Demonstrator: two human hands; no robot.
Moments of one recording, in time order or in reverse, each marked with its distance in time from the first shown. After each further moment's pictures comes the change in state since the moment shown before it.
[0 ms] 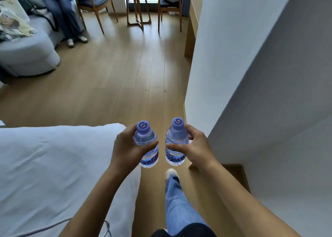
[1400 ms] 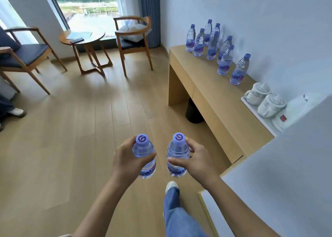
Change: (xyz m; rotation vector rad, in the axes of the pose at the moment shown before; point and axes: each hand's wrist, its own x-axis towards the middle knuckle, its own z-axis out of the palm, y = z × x) left_hand 0.976 -0.152 0.042 -0.058 -0.239 -0.009; right_hand 0.903 -0.159 -0.027 -0.008 0.321 0.060
